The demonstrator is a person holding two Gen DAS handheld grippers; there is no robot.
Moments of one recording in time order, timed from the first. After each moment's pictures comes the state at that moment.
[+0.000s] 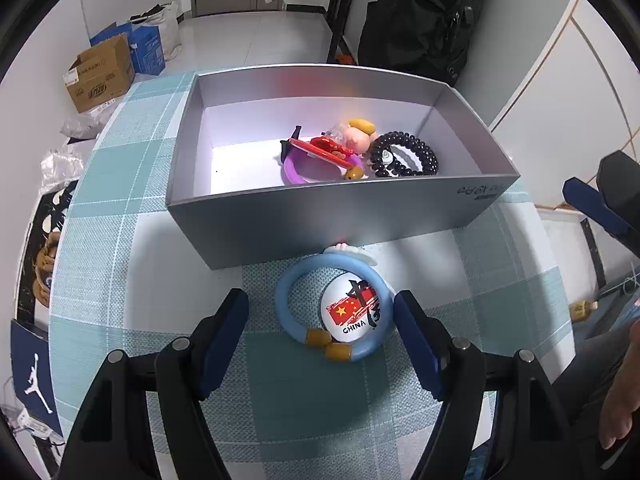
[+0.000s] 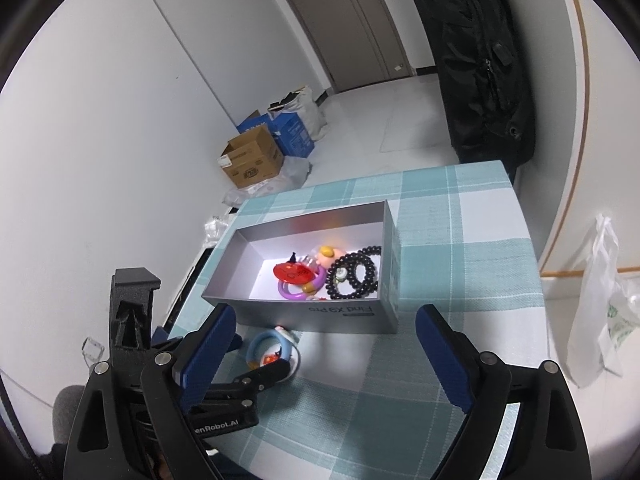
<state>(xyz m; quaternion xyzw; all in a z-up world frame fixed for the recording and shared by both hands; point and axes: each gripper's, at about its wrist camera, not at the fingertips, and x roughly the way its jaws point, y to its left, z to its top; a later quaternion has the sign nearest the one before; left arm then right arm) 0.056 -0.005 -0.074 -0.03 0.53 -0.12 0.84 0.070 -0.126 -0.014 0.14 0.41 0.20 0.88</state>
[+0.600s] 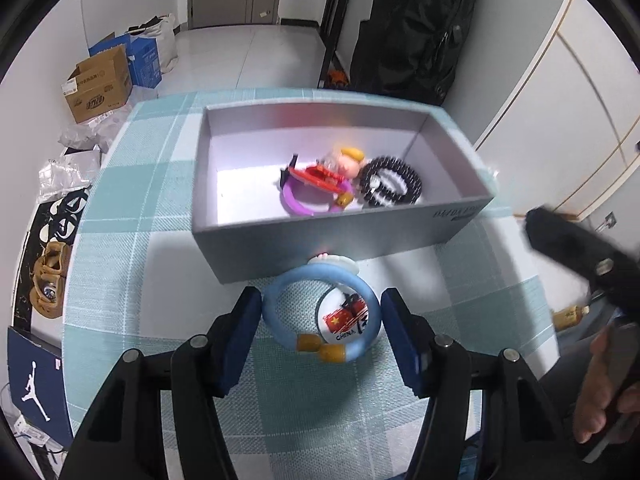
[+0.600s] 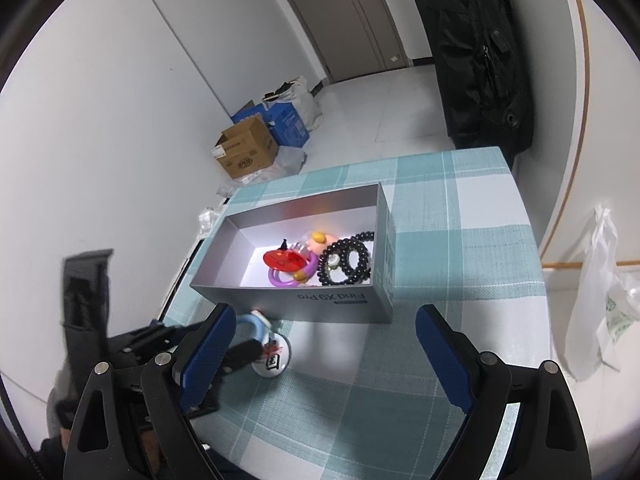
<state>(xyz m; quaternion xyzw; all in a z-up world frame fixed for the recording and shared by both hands) 0.052 0.000 -0.051 -0.04 0.50 -0.13 0.85 0.073 -0.124 -0.027 0.13 0.43 0.20 0.87</state>
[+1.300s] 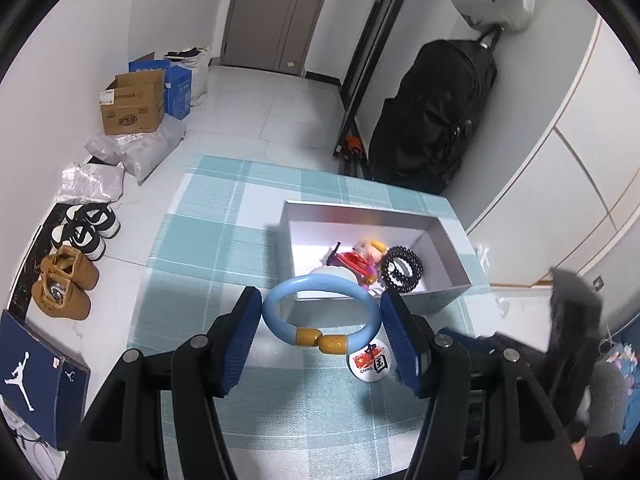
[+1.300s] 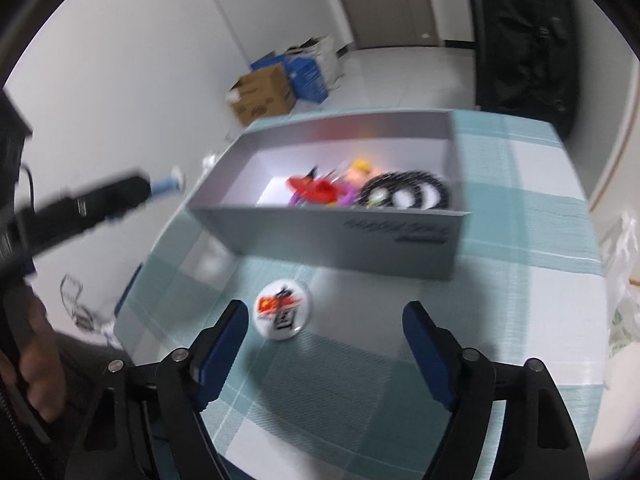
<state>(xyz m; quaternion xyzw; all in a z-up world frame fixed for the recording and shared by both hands) 0.047 0.054 -0.006 -0.12 0.42 -0.11 0.89 0.066 -0.066 -0.071 0.04 0.47 0.23 0.85</state>
